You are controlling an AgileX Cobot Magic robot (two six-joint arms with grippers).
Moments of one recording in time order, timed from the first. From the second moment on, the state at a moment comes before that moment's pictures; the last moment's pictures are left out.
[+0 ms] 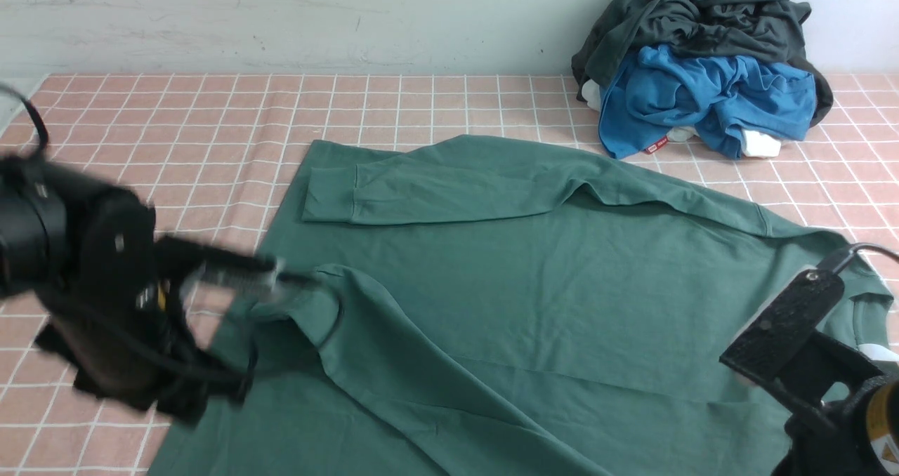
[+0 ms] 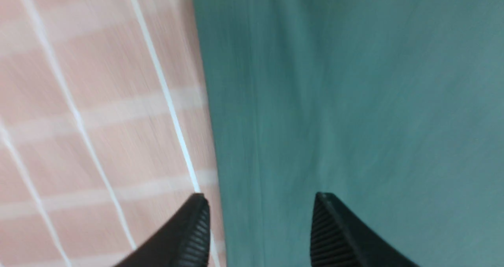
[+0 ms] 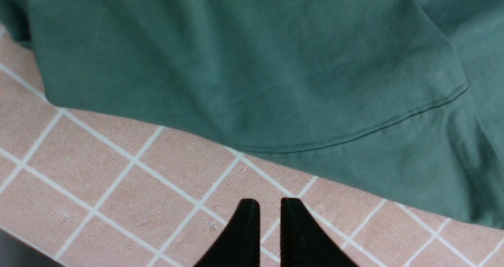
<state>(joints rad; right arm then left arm) 0.72 1.16 -0.76 -0.16 1.16 0.14 -0.28 1.49 -0.97 0.11 0.97 -0.10</state>
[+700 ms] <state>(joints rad) 0.72 1.16 -0.76 -0.28 1.11 0.27 -0.20 2.26 -2.03 0.01 1.11 0.00</state>
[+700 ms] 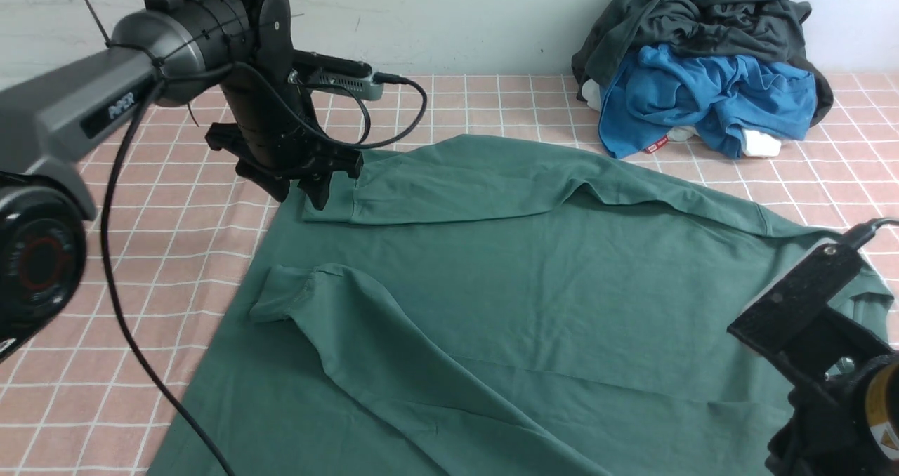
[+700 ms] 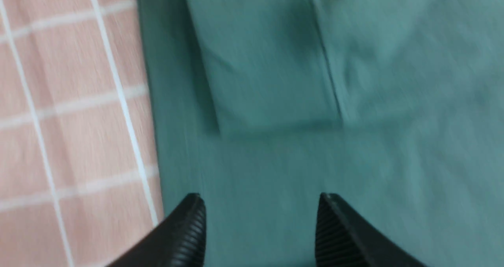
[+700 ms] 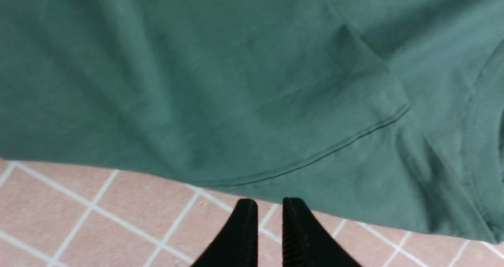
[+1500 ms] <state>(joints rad) 0.72 1.16 -0.89 -0.38 1.07 0.36 -0.17 2.45 -2.22 -0.14 1.09 0.11</state>
